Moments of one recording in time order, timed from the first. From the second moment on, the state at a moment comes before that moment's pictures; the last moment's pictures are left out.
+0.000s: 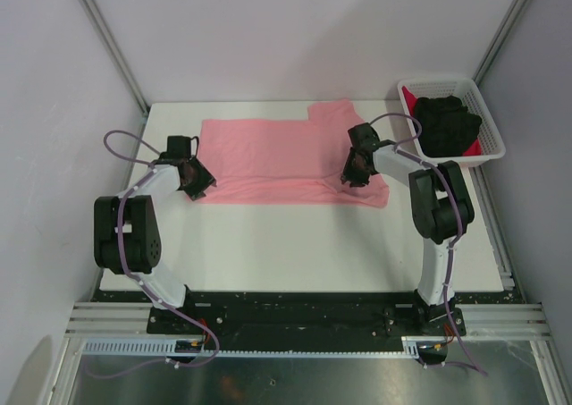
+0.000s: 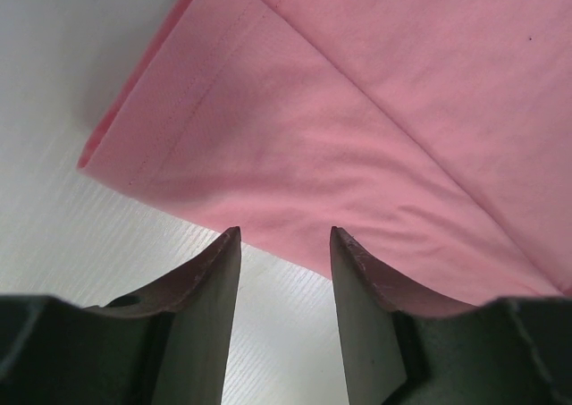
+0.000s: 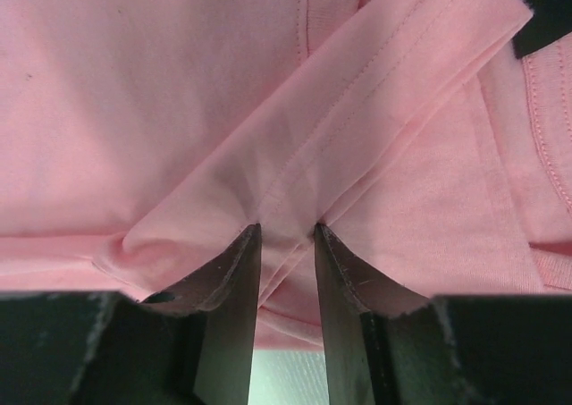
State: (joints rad) left arm 0.01 1.66 1.05 -0.44 0.01 -0.72; right arm 0.34 2.01 1.41 -0.47 0.05 0.67
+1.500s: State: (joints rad) left arm 0.01 1.67 1.05 -0.43 0.01 -0.72; right arm 0.32 2.28 1.82 -0.57 0.03 0.62
